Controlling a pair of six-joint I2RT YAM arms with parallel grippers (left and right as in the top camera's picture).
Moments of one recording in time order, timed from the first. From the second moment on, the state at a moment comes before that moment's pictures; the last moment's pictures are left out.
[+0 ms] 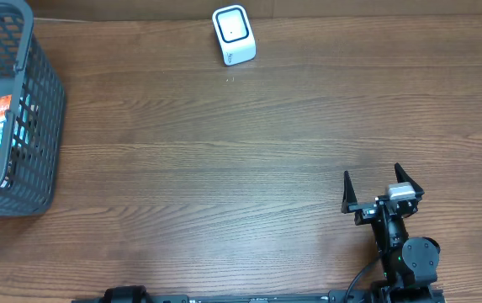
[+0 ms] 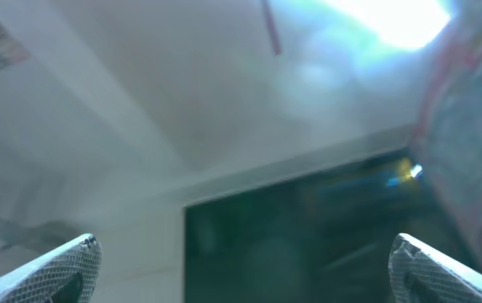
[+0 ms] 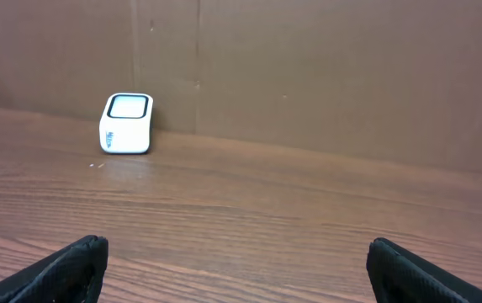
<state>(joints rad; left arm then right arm) 0.05 0.75 1.62 0.20 -0.05 0.28 0.10 0.01 0.02 -0.03 -0.02 -0.09</state>
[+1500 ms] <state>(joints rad) 0.76 1.73 2.27 -1.38 0.14 0.07 0.10 0.01 0.02 -0.03 -0.02 -0.09</state>
